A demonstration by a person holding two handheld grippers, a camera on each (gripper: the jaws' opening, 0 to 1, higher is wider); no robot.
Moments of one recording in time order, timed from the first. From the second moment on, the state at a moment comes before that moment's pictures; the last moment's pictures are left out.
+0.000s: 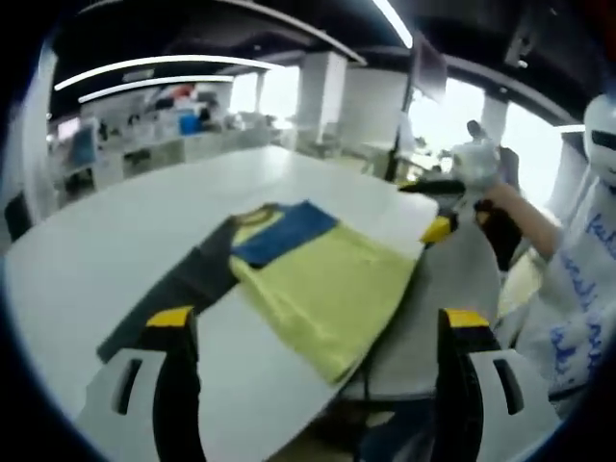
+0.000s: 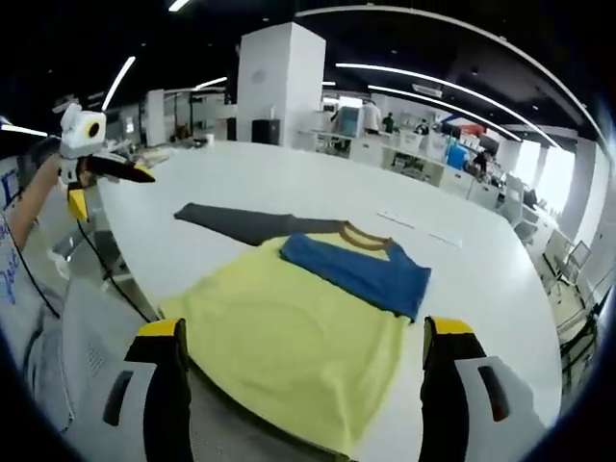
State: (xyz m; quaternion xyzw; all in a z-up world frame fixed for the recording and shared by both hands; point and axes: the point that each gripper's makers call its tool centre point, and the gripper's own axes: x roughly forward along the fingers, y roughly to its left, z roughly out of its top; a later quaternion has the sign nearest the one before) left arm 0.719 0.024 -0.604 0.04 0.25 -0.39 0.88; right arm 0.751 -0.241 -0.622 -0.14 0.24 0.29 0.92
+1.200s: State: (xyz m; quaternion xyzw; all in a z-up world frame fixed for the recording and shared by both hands) left arm 0.791 0.167 -0.666 0.17 0.31 -0.23 0.91; right arm 0.747 -0.256 -0.611 -0.14 0.23 0.25 0.93
